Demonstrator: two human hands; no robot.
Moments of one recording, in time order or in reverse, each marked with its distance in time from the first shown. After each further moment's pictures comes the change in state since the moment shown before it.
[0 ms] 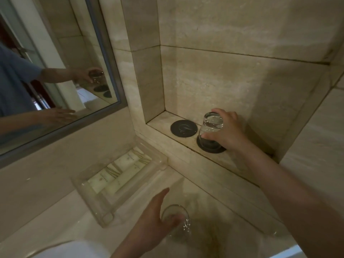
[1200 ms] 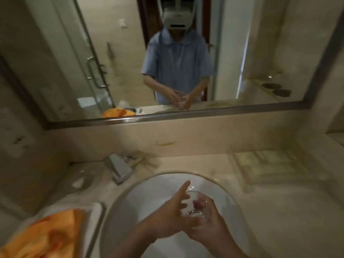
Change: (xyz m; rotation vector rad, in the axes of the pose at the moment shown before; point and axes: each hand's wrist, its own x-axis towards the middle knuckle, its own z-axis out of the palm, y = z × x) left_hand -0.270 -0.094 -0.100 -0.346 0.426 -0.448; right_hand -0.323 -0.096 0.274 0.540 -0.957 -0.305
